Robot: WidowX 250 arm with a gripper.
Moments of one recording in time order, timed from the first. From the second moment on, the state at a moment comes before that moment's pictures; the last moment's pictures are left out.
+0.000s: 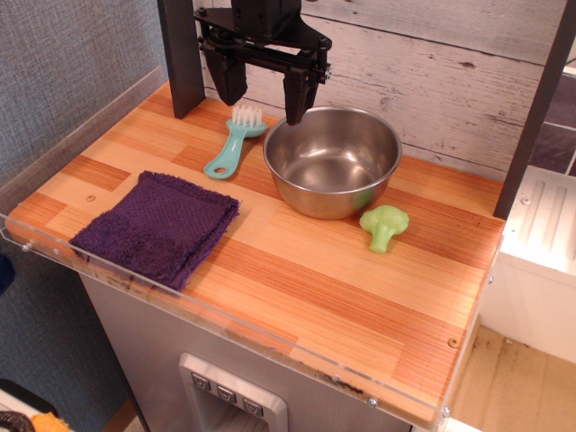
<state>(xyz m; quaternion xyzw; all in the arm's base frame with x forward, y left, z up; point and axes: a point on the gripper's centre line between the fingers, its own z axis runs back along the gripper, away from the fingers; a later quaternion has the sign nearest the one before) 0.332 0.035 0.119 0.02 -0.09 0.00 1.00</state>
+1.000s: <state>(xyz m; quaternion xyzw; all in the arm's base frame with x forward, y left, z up) 0.354 0.100 0.075 0.08 -0.04 0.07 0.99</state>
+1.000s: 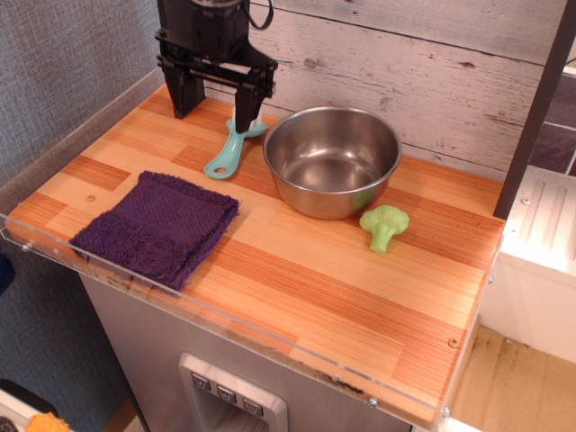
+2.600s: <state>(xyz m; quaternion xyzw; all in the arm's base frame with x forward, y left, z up) 0.389 0.114 0.013 0.07 0.03 0.07 0.99</state>
